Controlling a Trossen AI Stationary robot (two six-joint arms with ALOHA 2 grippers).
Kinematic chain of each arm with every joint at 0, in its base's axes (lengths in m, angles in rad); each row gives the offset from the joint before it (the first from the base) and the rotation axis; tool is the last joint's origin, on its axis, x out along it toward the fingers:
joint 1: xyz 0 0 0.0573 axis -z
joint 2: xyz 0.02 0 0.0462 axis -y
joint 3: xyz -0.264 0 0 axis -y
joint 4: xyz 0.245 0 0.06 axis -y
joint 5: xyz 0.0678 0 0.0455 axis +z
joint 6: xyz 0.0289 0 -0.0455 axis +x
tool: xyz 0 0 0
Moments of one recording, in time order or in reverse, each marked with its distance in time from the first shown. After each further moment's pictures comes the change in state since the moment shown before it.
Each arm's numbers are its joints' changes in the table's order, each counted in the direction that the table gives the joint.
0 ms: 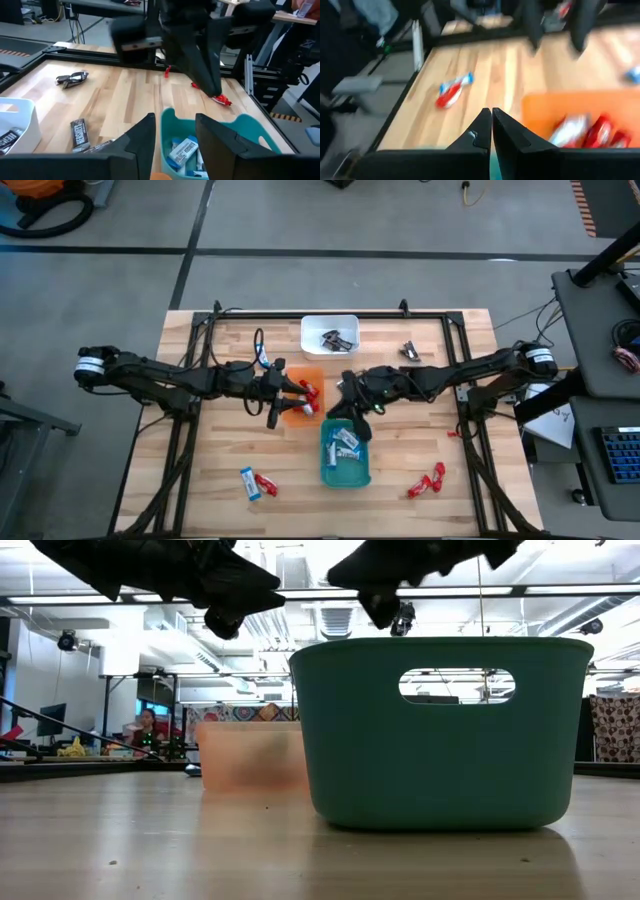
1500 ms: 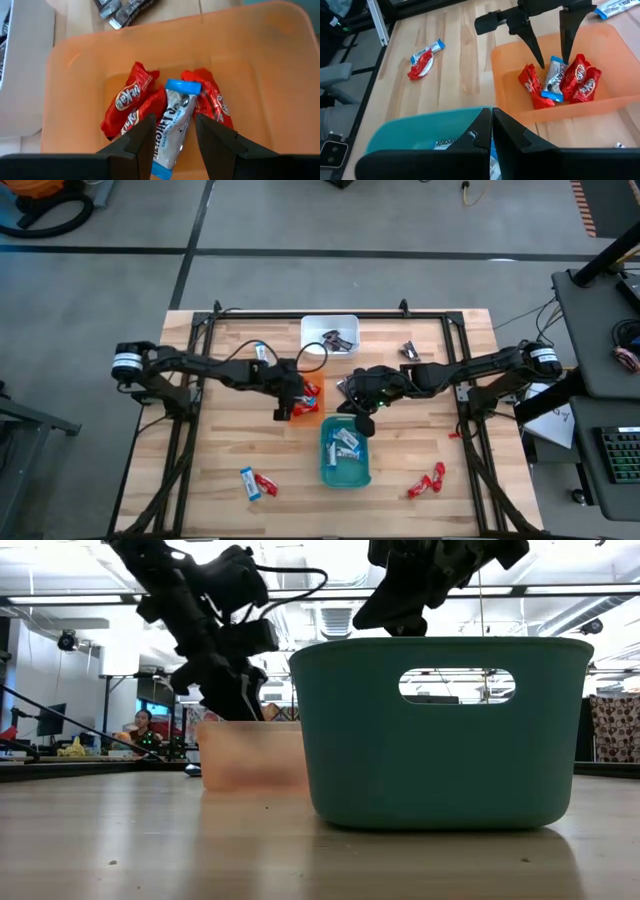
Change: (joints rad) left arm -0.121 -0.352 0.241 -0.623 0.084 0.372; right arm 0.027 0.031 0.001 -0.232 -0.074 0.097
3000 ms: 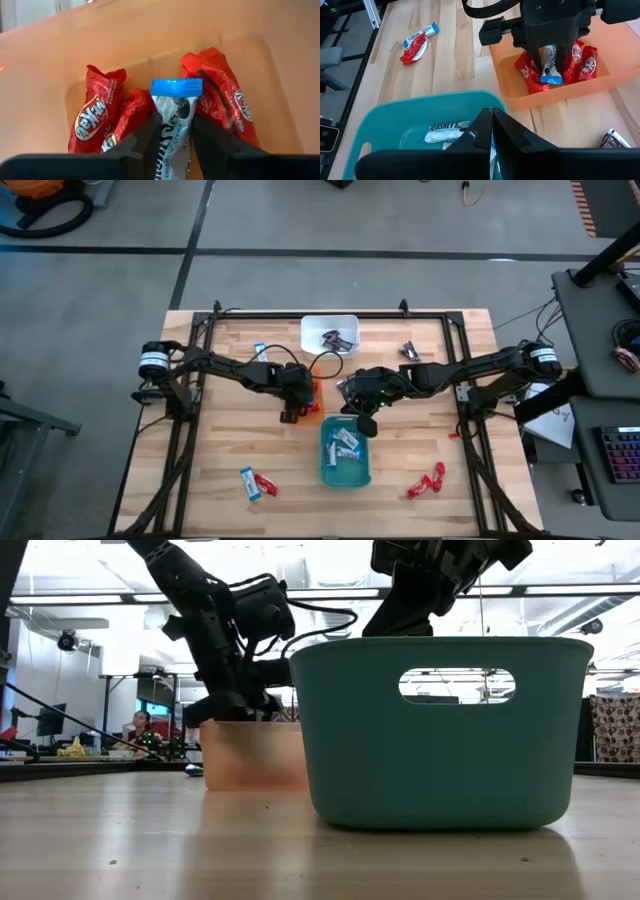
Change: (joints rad) left arm -0.003 -0.202 0.109 -0.057 0.011 0.028; right arm 0.000 -0.001 0.000 -0.066 0.000 -0.031
